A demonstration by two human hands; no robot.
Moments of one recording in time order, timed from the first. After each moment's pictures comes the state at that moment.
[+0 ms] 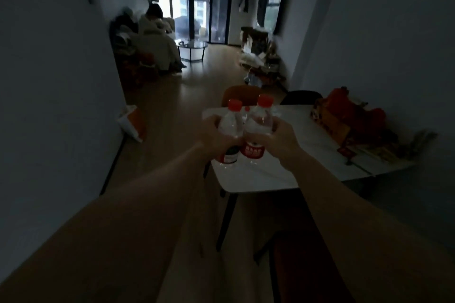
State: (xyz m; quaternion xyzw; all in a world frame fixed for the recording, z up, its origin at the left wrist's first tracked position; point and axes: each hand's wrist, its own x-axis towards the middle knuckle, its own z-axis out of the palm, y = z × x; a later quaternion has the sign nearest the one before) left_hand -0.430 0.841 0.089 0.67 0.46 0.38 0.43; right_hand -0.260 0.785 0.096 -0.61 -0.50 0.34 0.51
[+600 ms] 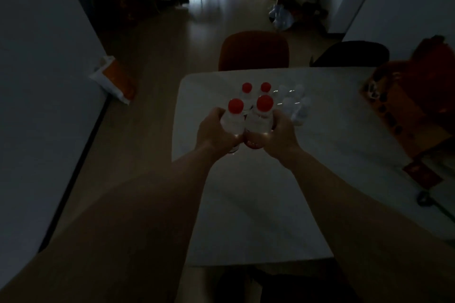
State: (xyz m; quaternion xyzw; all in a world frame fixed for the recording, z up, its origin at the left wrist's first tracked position) left_hand -0.193 1.211 -0.133 0.62 0.59 0.34 0.38; right_hand -0.031 1.179 -0.127 -0.64 -0.50 0.35 0.46
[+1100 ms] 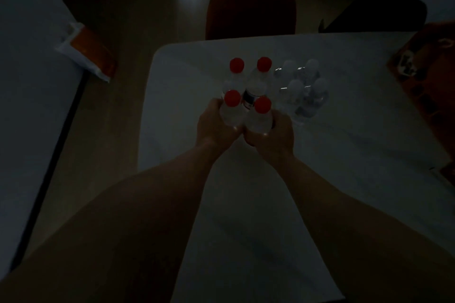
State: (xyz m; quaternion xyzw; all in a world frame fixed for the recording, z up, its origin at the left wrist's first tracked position) left_hand -0.127 1.304 -0.251 0.60 0.61 0.33 0.39; right_hand 0.012 1.260 -0.258 -0.71 -0.46 0.27 0.47
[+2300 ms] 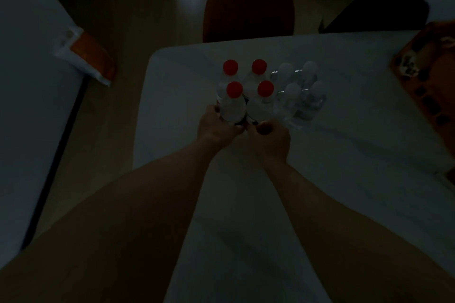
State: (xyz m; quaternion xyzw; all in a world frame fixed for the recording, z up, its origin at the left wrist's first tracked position) left_hand -0.113 1.326 -0.258 0.55 0.66 0.25 0.45; right_hand 0.008 1.276 -0.278 -0.80 -0.35 0.25 0.42
